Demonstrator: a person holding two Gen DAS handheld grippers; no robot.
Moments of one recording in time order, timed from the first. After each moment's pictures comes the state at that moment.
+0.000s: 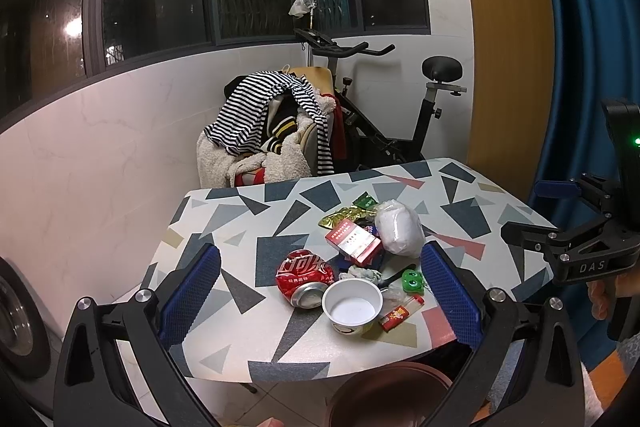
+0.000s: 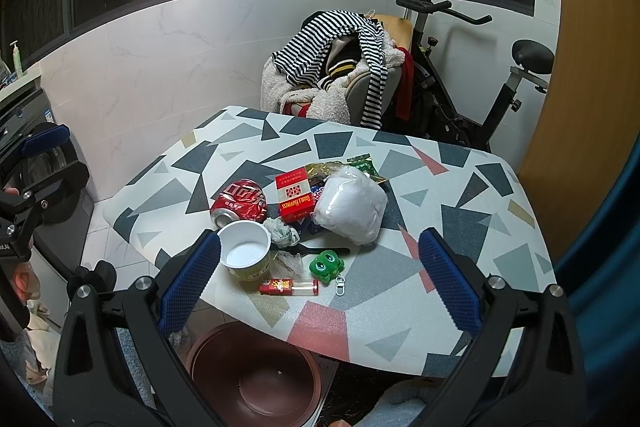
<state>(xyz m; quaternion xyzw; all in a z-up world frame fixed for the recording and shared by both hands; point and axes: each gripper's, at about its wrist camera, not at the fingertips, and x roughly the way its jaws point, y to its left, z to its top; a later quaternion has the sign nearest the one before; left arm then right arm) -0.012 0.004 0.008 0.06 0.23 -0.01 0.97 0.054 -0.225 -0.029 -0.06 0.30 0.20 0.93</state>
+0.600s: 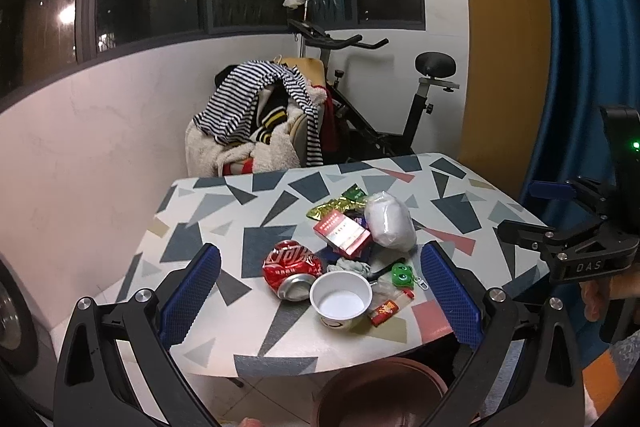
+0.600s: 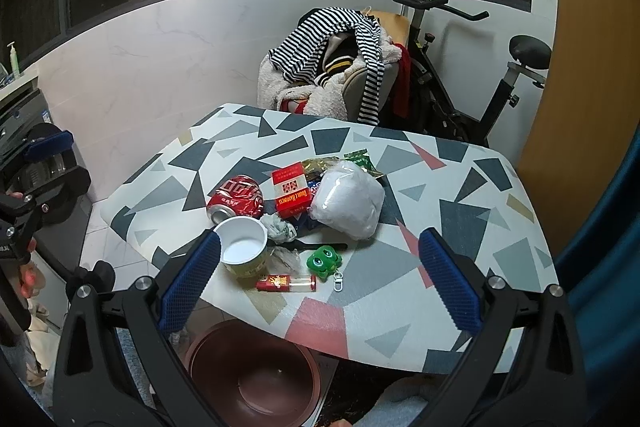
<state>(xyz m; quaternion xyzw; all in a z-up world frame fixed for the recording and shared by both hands) -0.005 0.003 0.000 0.04 0.25 -0.03 0.97 0.055 -0.227 -0.032 -0.06 0.31 0.20 0.93</state>
